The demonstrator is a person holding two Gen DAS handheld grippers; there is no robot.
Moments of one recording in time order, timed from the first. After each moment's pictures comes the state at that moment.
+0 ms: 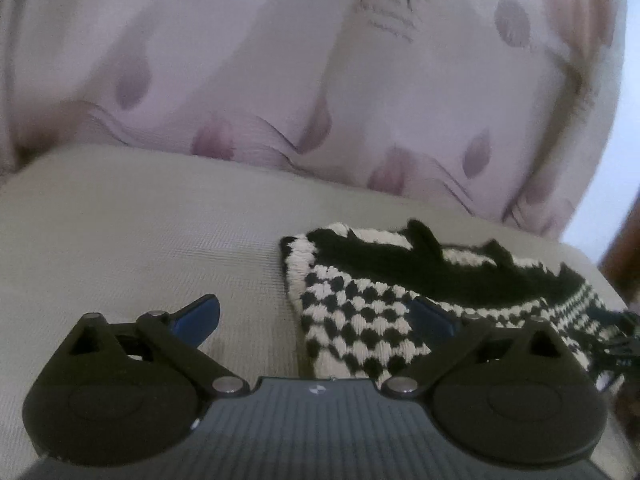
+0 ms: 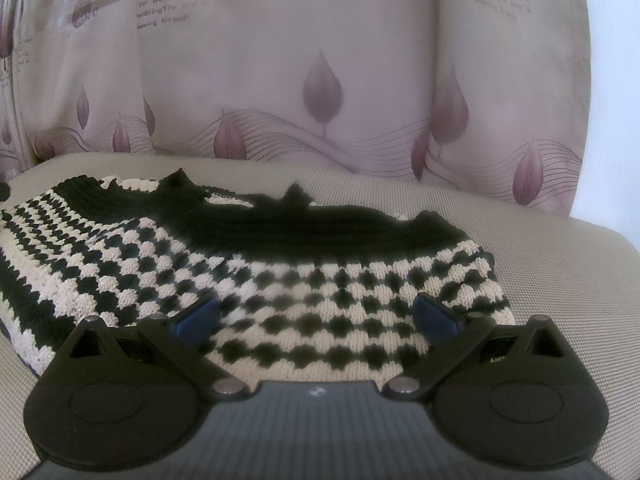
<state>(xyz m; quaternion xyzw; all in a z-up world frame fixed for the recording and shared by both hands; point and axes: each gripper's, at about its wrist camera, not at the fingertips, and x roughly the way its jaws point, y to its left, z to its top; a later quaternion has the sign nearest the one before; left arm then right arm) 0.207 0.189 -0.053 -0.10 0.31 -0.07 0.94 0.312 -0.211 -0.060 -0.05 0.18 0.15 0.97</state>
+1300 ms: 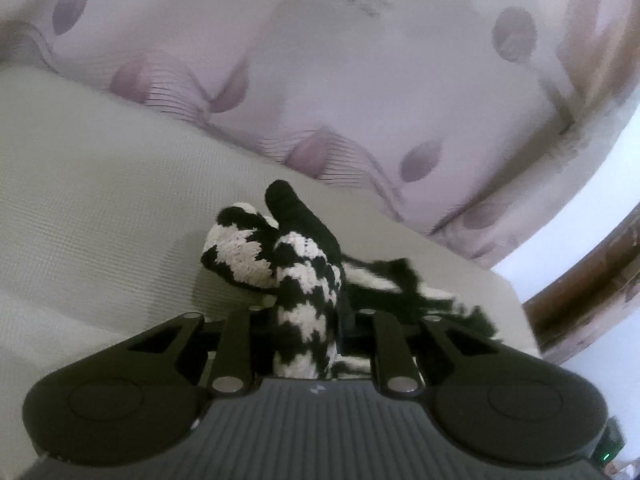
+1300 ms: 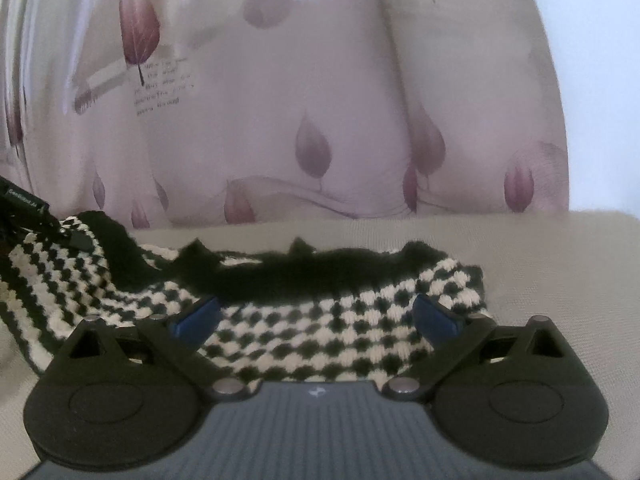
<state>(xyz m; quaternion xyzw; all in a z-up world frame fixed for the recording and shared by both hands) 0.261 0.122 -0.010 -0.24 0.37 -0.11 0.89 0.285 -0.254 -0.051 0.06 0.12 0.18 0.97</state>
